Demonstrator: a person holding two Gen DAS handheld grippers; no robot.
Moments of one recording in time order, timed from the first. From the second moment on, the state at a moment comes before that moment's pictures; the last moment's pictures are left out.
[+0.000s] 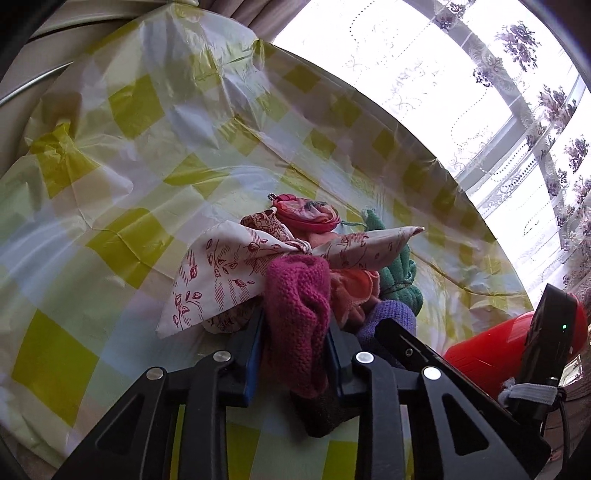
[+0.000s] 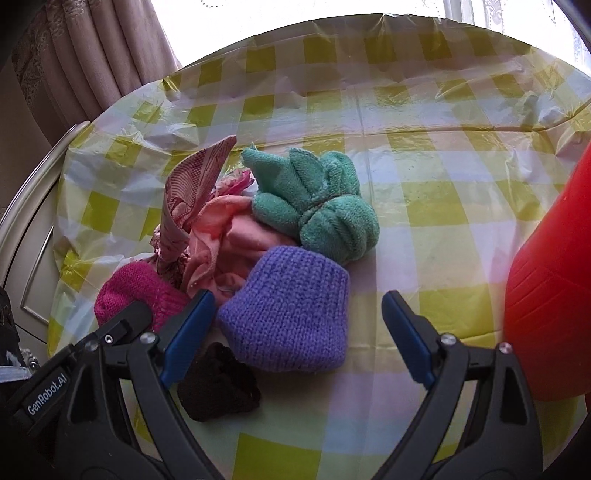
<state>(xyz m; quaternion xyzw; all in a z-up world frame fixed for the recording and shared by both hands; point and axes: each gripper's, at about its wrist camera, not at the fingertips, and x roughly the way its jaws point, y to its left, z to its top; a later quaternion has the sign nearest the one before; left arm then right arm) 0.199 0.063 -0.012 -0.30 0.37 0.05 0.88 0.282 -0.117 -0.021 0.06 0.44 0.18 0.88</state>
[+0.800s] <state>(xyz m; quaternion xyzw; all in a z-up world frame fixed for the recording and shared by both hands) 0.160 0.022 0.019 -0.22 0.35 0.08 0.91 0.210 -0.152 0.014 0.03 0.37 0.16 0.91</state>
